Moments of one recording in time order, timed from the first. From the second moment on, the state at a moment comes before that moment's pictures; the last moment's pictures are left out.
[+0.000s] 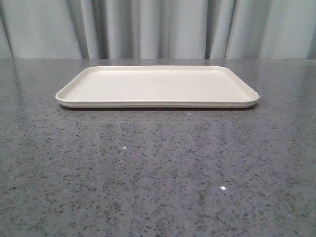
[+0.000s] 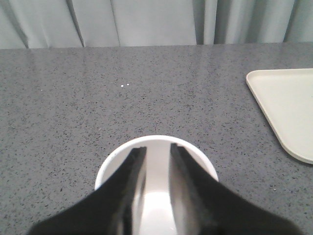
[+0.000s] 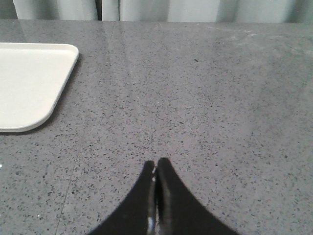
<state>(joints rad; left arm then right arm) 0.04 0.41 -0.48 -0.06 0.45 0.05 0.05 0.25 -0.31 -0.08 0.45 0.13</state>
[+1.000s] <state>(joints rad) 0.04 0.85 -0.86 0.14 0.94 -0.24 0.05 0.25 -0.31 -0.08 0.45 0.13</state>
